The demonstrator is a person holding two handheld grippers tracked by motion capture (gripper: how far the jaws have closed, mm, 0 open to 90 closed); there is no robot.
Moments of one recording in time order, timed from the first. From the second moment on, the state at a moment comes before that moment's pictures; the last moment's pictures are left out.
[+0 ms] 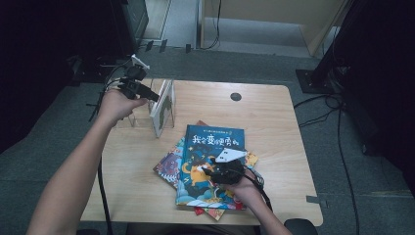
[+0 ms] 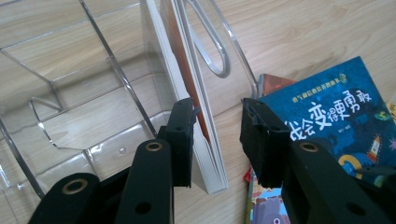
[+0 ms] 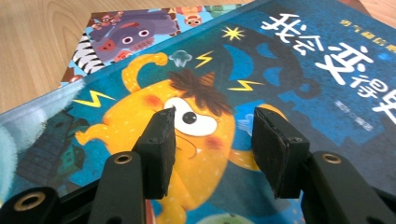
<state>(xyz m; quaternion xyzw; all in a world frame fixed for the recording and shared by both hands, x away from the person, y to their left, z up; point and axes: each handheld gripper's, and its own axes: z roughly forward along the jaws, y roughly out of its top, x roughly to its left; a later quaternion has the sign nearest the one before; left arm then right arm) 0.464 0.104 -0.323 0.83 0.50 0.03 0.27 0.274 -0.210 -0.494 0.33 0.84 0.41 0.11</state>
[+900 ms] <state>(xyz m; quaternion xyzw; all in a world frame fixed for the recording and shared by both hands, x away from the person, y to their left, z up) 0.414 0.111 -0.360 0.83 0.47 0.03 0.28 0.280 -0.236 -0.493 0.36 0.83 0.42 0.10</state>
